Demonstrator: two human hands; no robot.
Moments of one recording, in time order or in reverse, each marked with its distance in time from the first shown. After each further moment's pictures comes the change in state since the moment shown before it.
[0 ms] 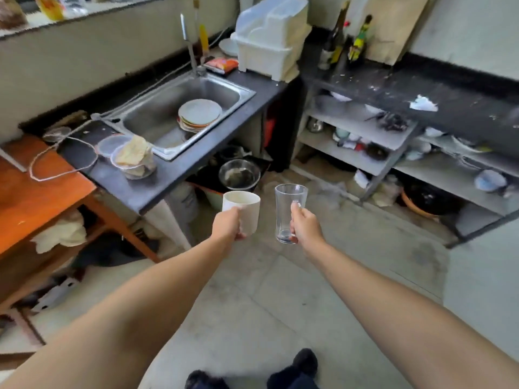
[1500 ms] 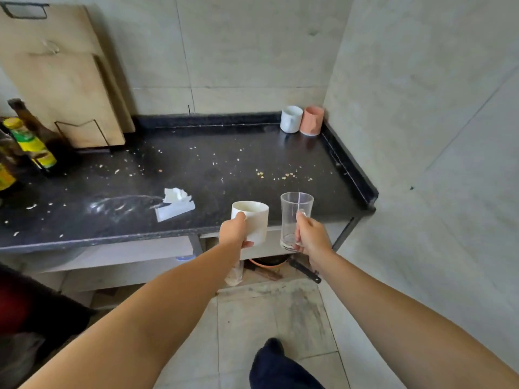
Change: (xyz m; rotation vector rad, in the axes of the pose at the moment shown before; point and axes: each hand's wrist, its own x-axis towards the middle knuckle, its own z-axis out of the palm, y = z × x) left_hand 0.124 0.210 0.905 0.411 -0.636 0.013; right_hand 0.470 -0.060 -0.687 0.322 0.691 0.167
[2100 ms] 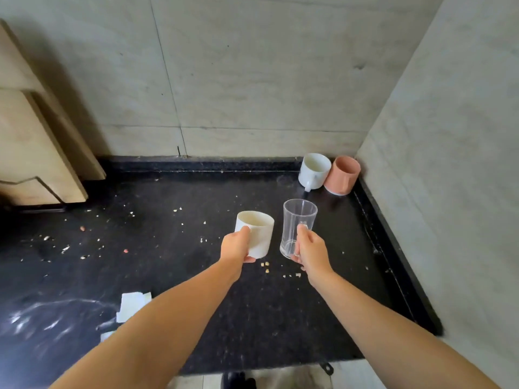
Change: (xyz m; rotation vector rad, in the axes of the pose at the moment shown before) left_hand 0.244 0.174 0.081 0.001 0.050 -0.003; right_hand 0.295 -0.127 0.071 -0.090 -0.011 -0.024
